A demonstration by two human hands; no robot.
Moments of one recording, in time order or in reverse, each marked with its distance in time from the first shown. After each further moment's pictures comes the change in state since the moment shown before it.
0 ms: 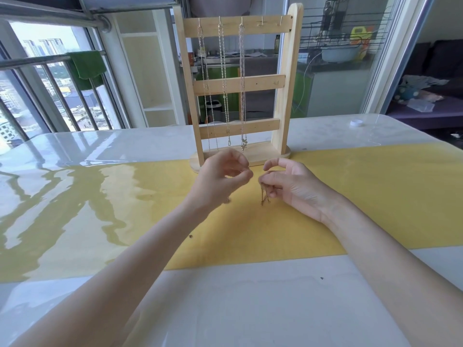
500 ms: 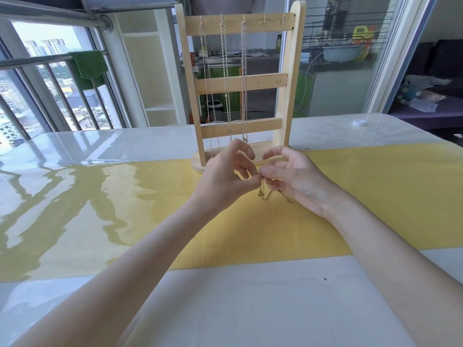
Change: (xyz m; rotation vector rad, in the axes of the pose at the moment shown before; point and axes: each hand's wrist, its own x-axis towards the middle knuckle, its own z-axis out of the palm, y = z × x) left_hand 0.001 0.003 0.005 0.163 0.005 0.159; right_hand 0.002 -0.007 0.003 -0.068 0.015 -0.094
